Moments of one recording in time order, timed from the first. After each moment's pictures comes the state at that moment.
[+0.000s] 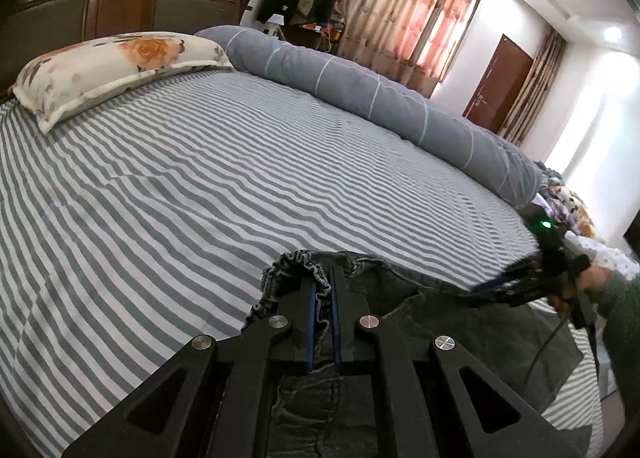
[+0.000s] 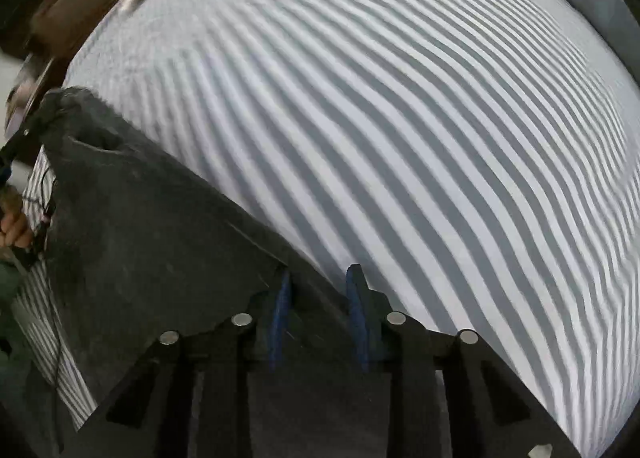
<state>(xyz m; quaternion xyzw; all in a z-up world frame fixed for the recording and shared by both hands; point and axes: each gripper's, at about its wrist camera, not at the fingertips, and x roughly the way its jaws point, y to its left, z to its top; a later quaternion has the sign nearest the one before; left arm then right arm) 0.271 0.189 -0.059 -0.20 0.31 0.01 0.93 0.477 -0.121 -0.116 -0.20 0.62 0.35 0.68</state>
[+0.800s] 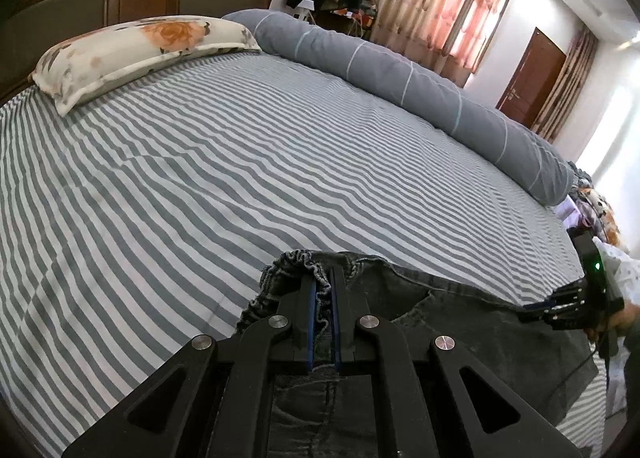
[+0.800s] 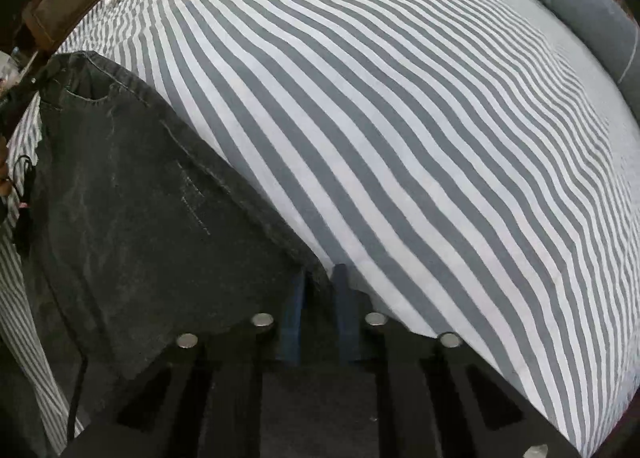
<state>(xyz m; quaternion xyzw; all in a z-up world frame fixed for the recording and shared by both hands) 0.288 0.184 -0.069 -0.20 0.35 0.06 0.91 0.454 -0.199 -0.112 -0.24 0.58 0.32 0.71</state>
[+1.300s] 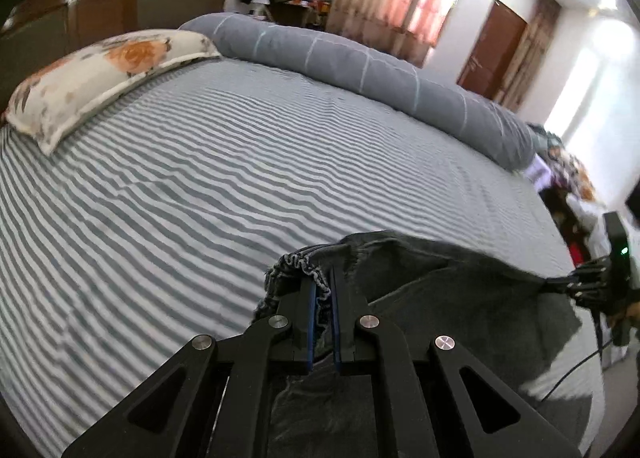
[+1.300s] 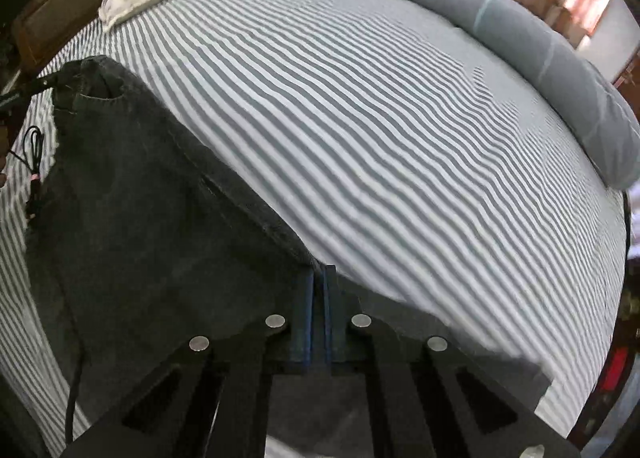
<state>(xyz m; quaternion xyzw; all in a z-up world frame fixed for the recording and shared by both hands) 0.255 0.191 -0.022 -0.15 0.38 -0.02 0.91 0.329 -0.194 -0.026 -0.23 0.52 0.24 0.78</state>
